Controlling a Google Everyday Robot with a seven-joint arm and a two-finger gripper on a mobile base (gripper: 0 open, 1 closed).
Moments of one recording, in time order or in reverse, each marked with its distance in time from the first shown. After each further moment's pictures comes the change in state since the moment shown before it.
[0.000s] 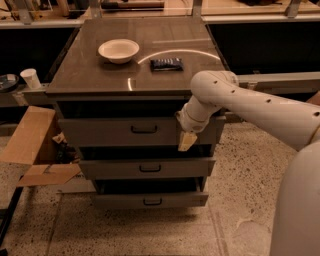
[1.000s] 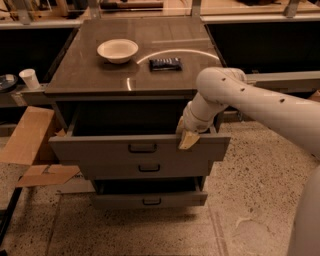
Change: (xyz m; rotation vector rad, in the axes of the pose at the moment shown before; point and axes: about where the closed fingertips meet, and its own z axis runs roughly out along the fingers) arm -0.003 0.010 -0.026 0.024 -0.015 -0.010
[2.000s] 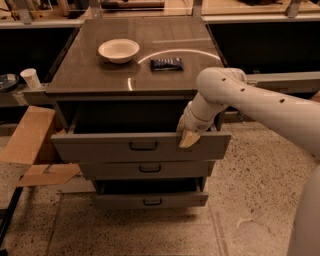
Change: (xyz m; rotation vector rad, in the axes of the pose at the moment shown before) arm 0.000 0.000 0.000 0.000 0.000 0.000
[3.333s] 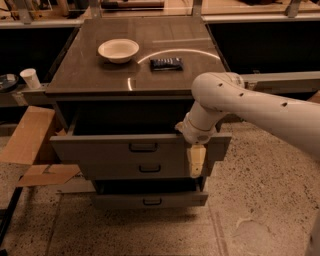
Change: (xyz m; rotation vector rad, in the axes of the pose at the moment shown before) arm -0.013 0.060 -0.004 -0.144 0.034 -0.017
